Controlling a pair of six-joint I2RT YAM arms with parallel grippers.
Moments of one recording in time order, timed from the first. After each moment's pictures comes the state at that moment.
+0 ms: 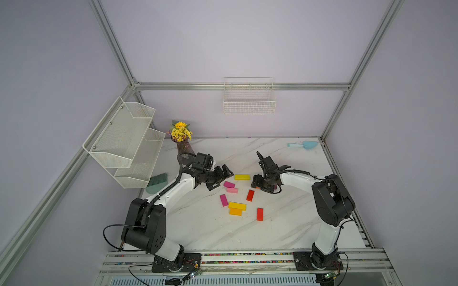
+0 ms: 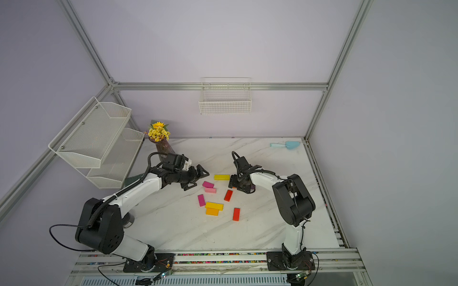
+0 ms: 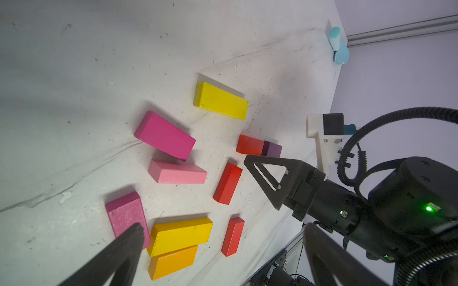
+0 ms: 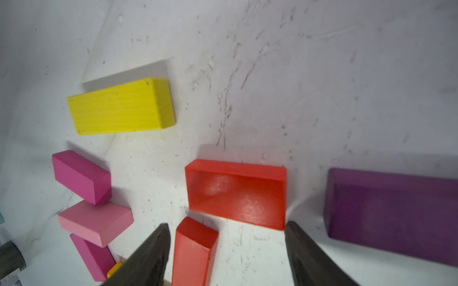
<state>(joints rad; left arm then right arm) -0.34 1.53 1.08 -0.46 0.46 -0.83 0.49 1.85 1.19 -0.50 -0.18 0.73</state>
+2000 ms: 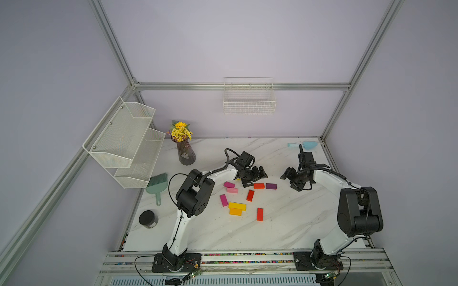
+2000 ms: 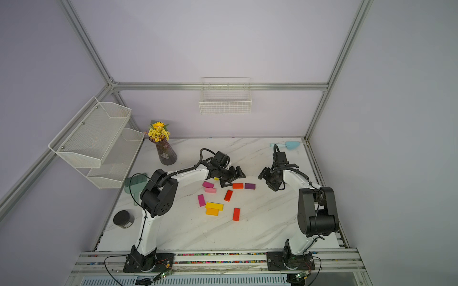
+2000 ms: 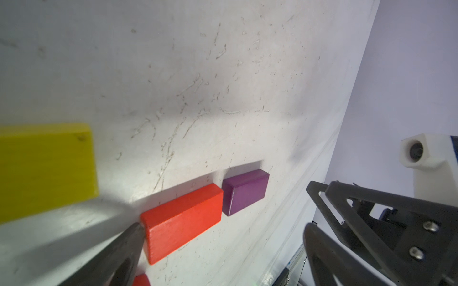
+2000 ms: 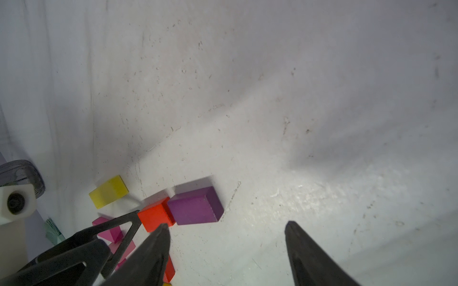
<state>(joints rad) -0.65 2.17 1.61 -0.36 0.43 -0.97 0.05 1.64 1.06 -0.58 -0.28 0.73</state>
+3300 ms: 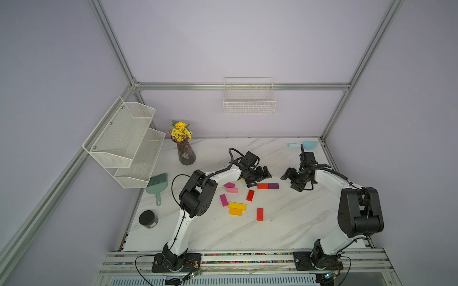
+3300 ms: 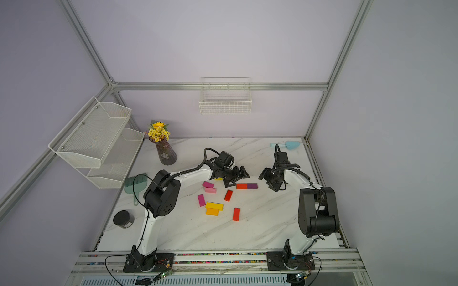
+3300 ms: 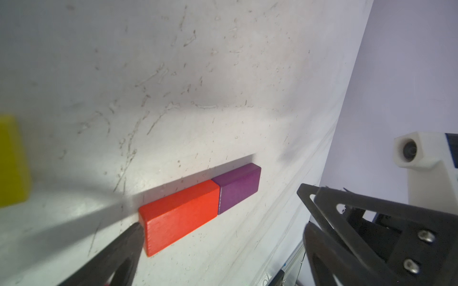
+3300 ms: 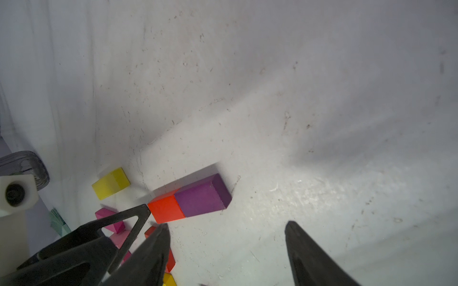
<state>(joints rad) -0.69 2.19 1.68 -0.40 0.40 -0.98 0.03 1.64 1.06 -0.60 -0.33 0.69</state>
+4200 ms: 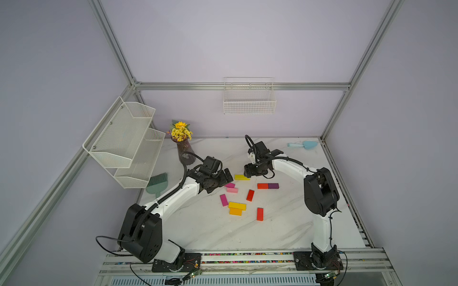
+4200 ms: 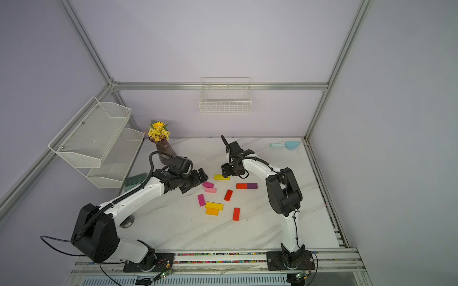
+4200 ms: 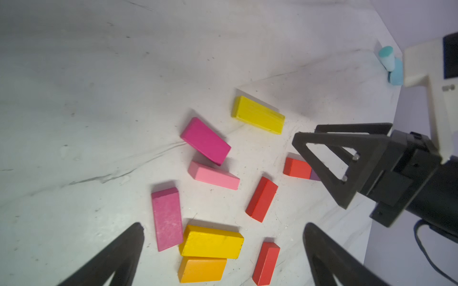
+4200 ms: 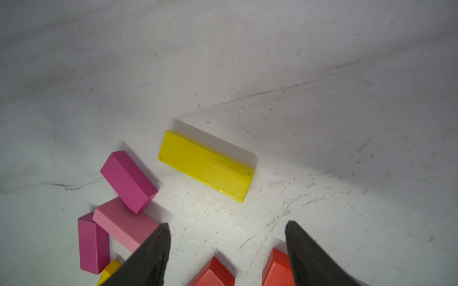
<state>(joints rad) -0.43 1.41 1.03 -0.56 0.09 -0.90 0.52 2.06 1.64 -0.70 -0.16 0.21</state>
